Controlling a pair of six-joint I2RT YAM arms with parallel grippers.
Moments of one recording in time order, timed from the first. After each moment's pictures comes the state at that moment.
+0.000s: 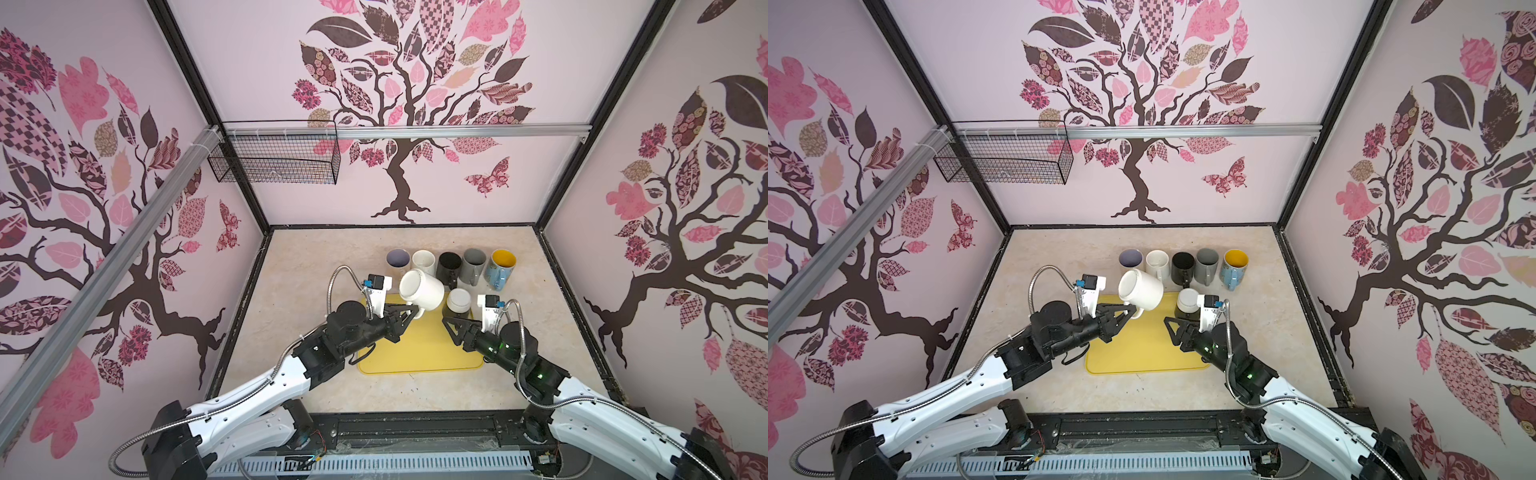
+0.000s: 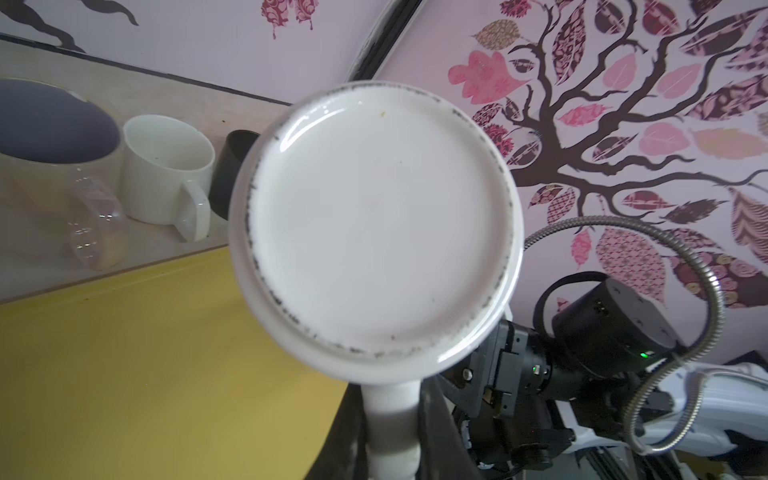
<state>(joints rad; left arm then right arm) -0.88 0.98 0.66 0.18 0.13 -0.69 0.71 0.72 0.27 0.30 -0.07 0.84</state>
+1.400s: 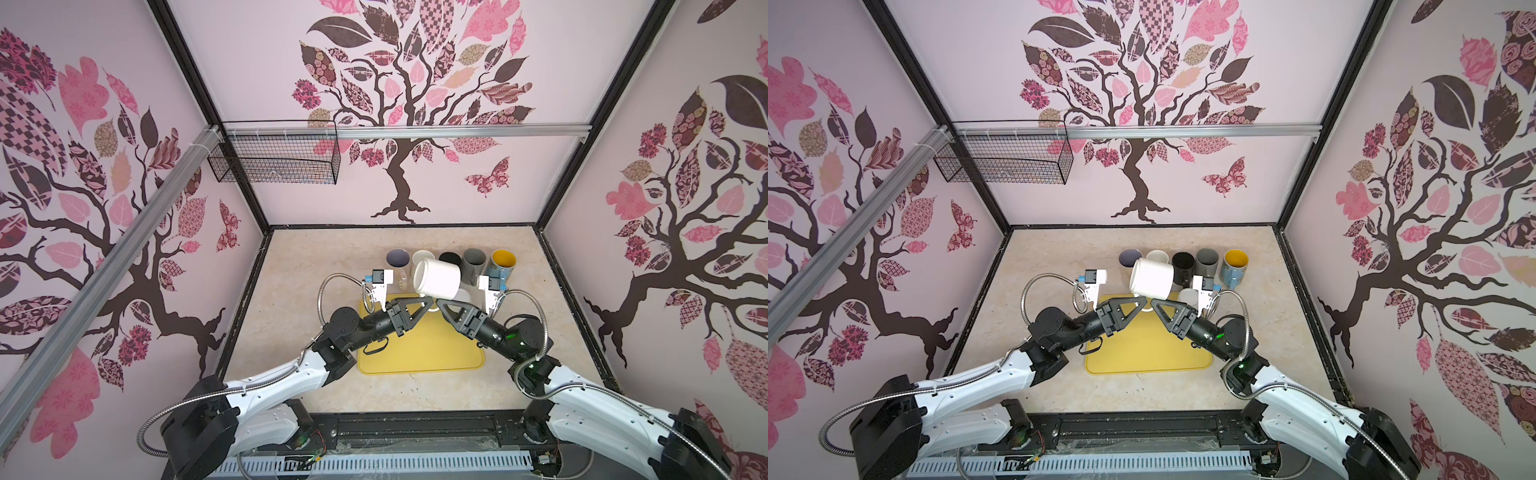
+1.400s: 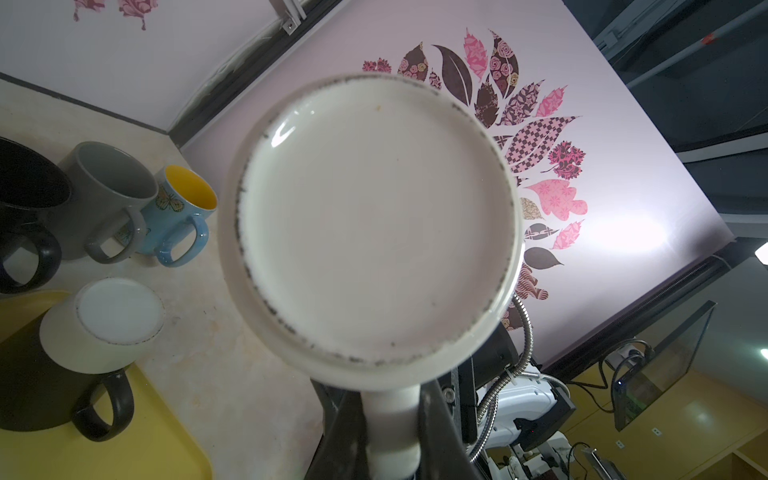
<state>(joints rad) -0.87 1.15 0.57 0.84 0.33 -1.01 0.71 0.88 0.36 0.82 -0.30 1.09</state>
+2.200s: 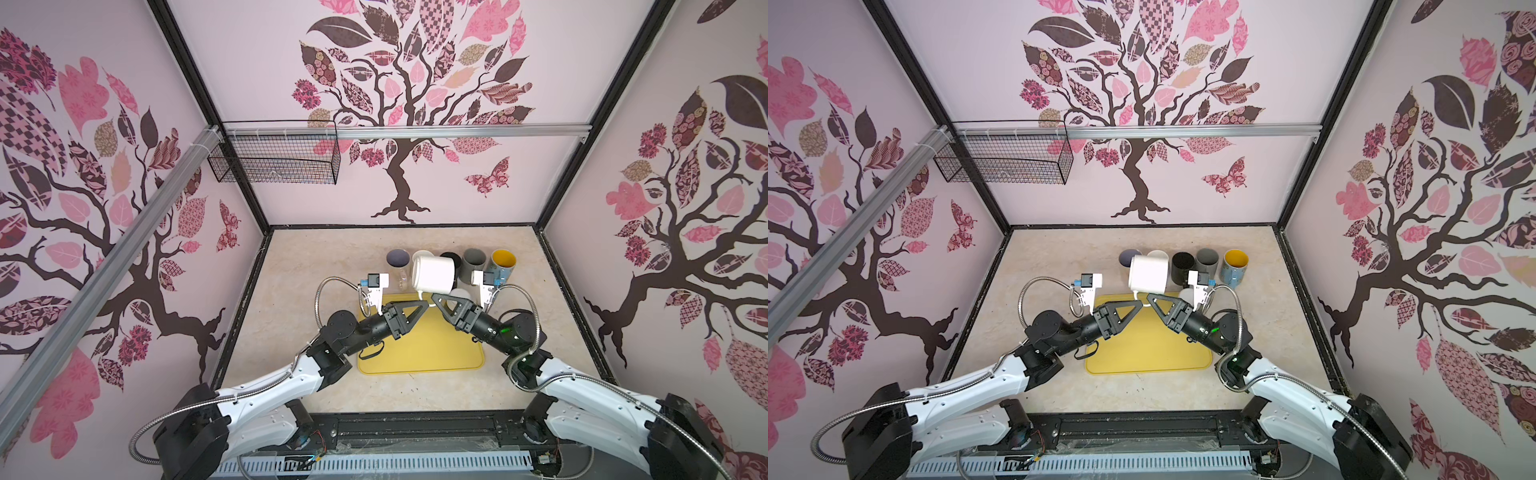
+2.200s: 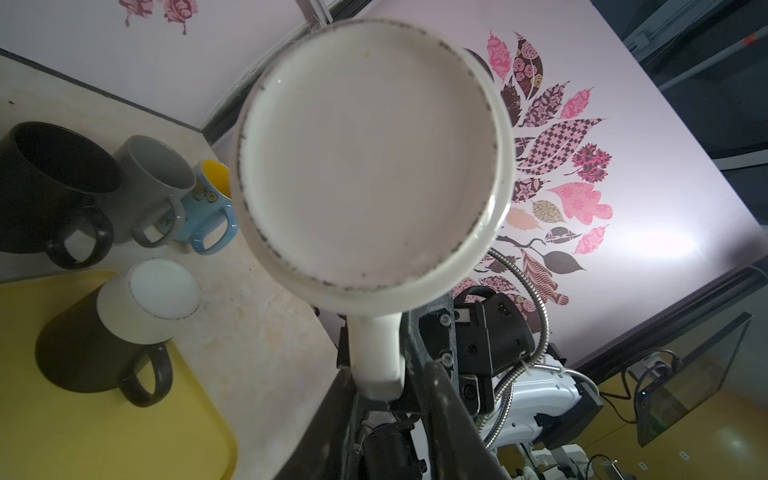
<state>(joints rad) -0.86 1.07 0.53 0.71 0.27 -0.98 0.71 0.97 0.40 0.87 -0.32 1.14</state>
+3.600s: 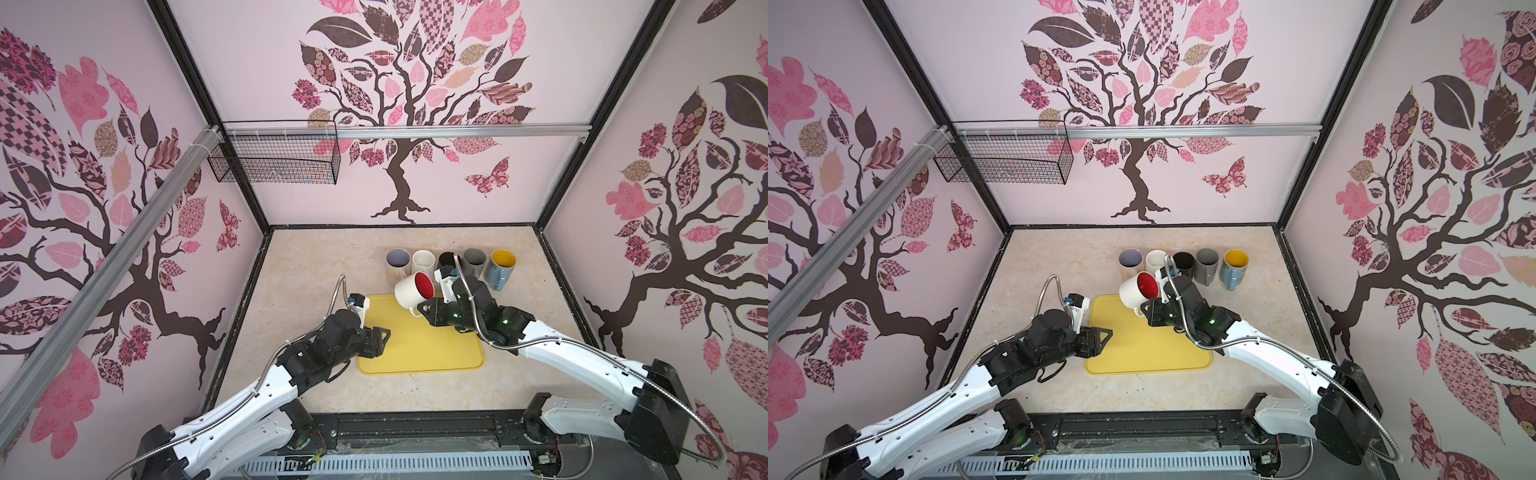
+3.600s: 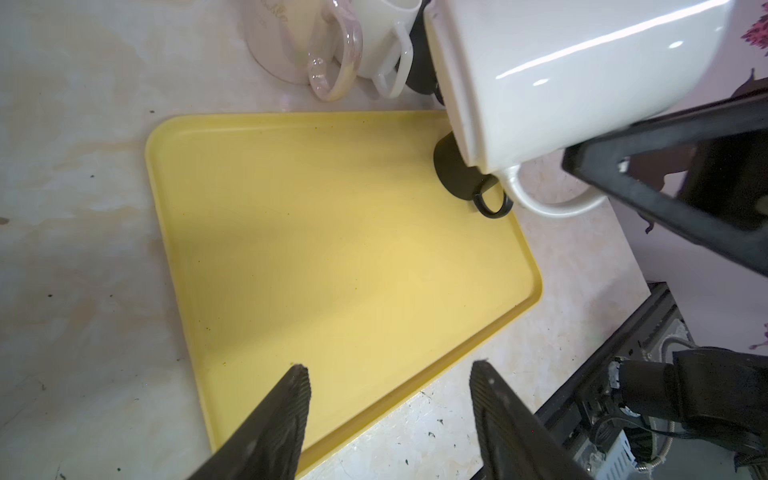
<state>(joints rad) -0.80 0.82 0.60 -0.39 -0.01 -0.60 0.79 1.25 0.90 -0.26 -0.07 0.67</state>
